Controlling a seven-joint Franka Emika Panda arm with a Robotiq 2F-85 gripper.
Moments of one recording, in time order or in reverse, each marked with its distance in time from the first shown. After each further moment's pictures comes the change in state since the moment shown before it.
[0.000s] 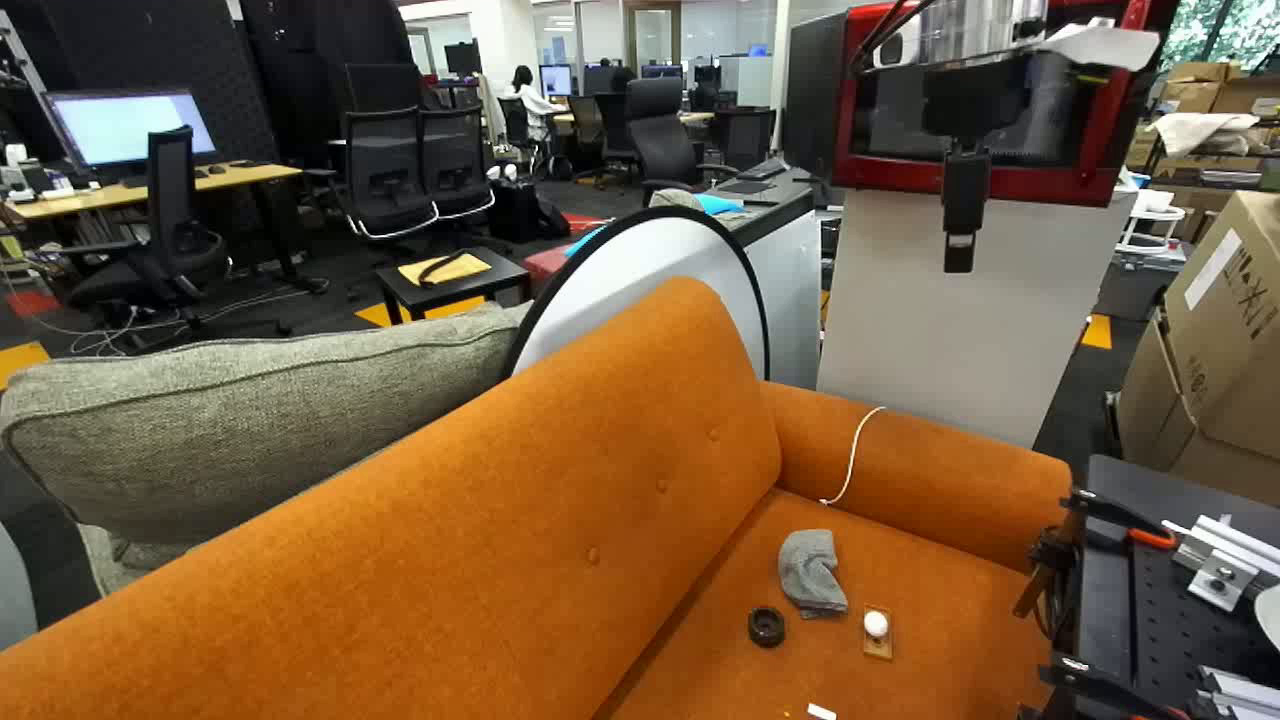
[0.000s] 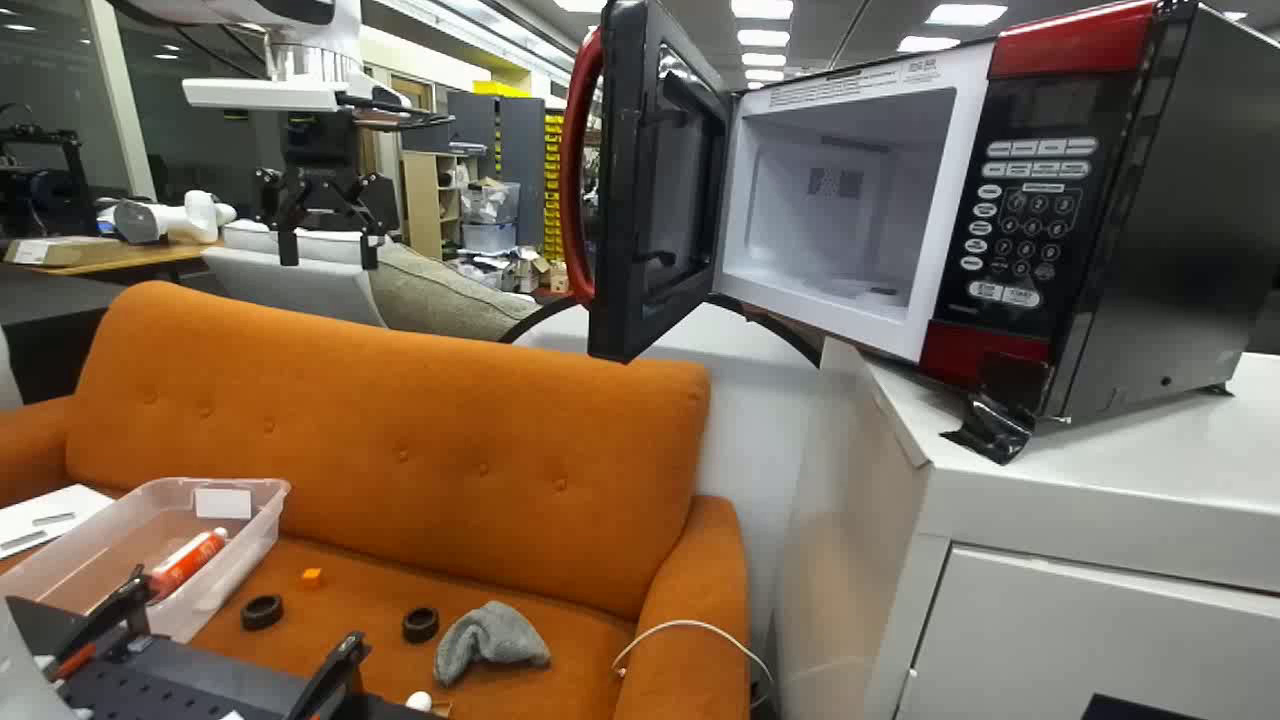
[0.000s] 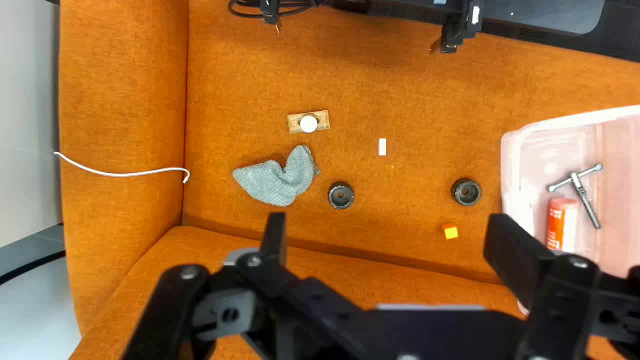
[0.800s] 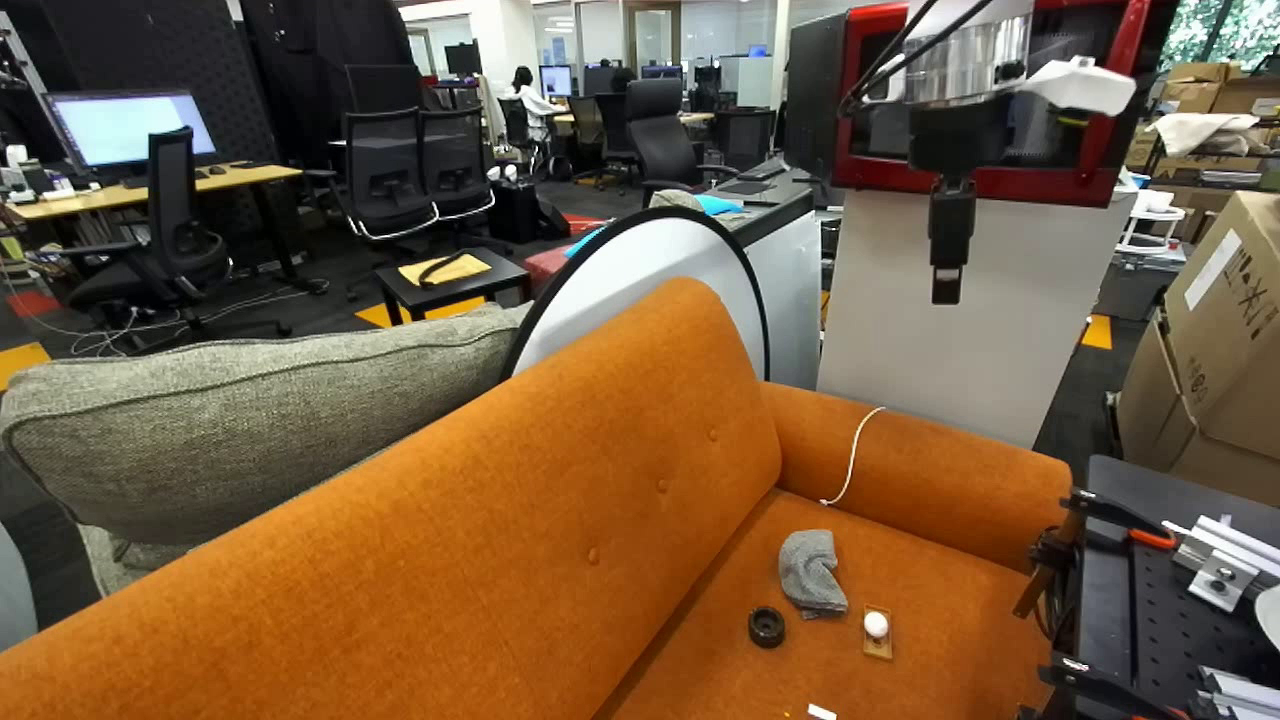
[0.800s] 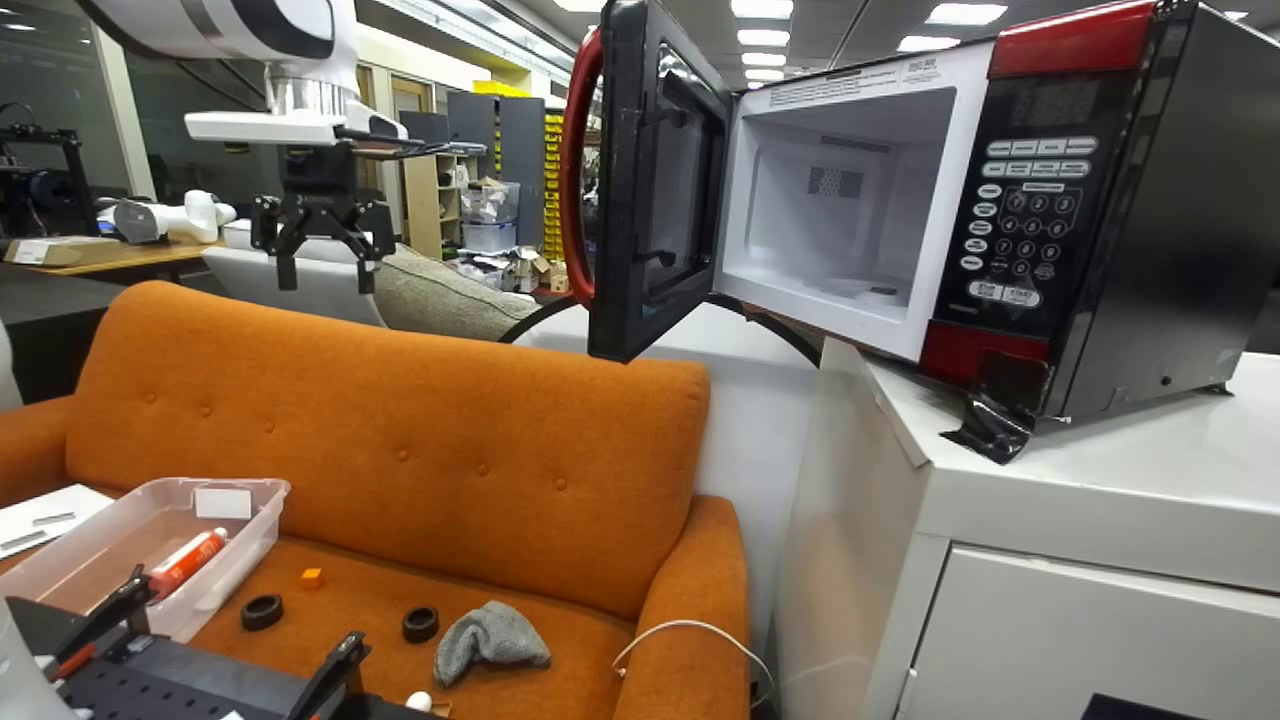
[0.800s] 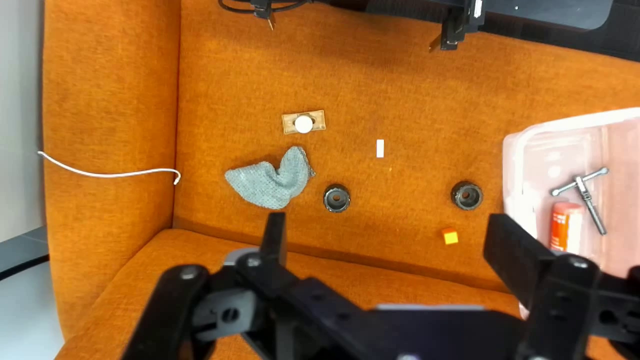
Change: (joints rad) arm 0.015 0.042 0.011 -0.042 0.004 0.077 0.019
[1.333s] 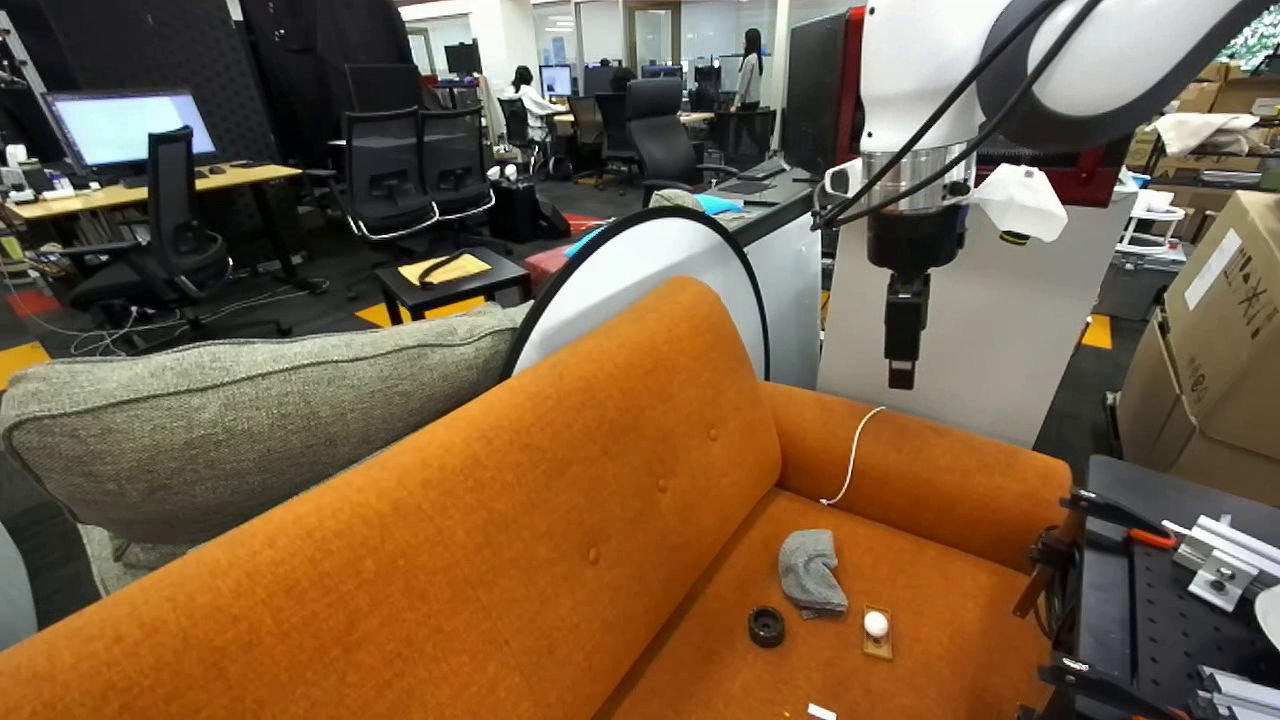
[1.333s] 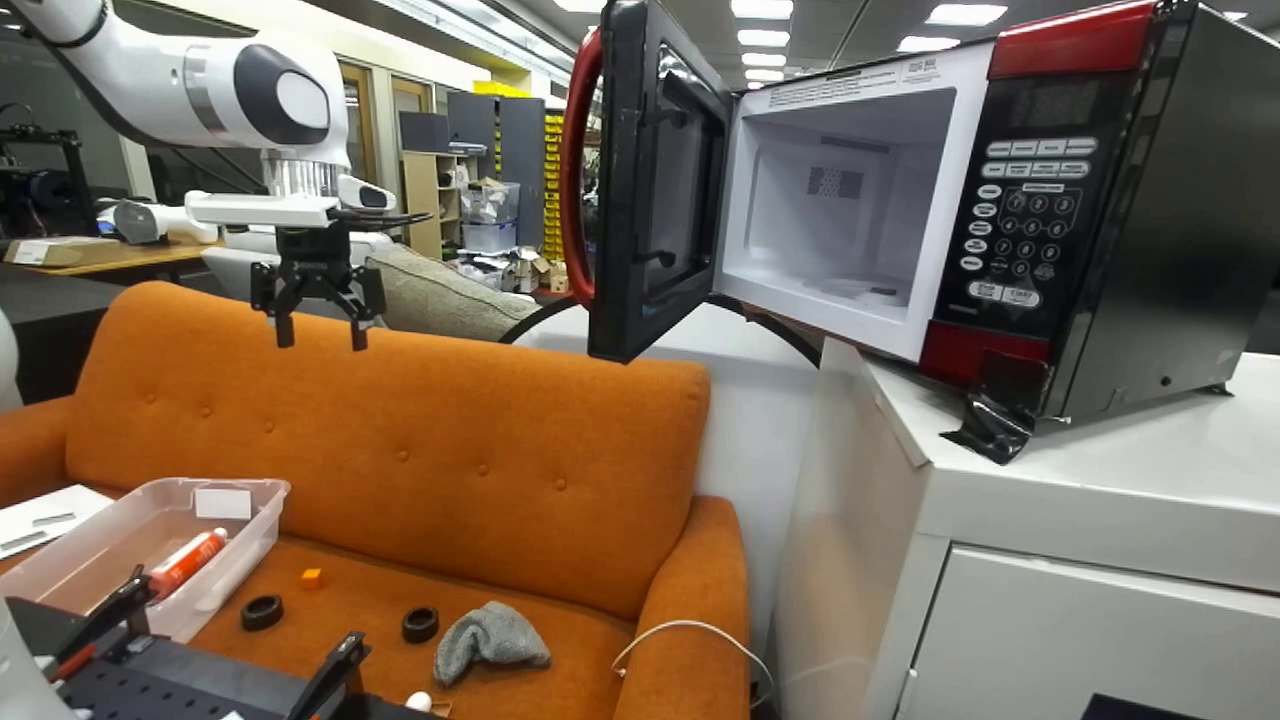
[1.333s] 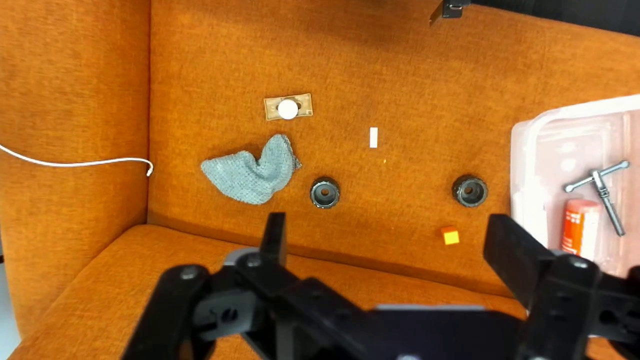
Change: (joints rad) arm 0.030 0.137 0.037 -0.077 0.005 0.229 0.064
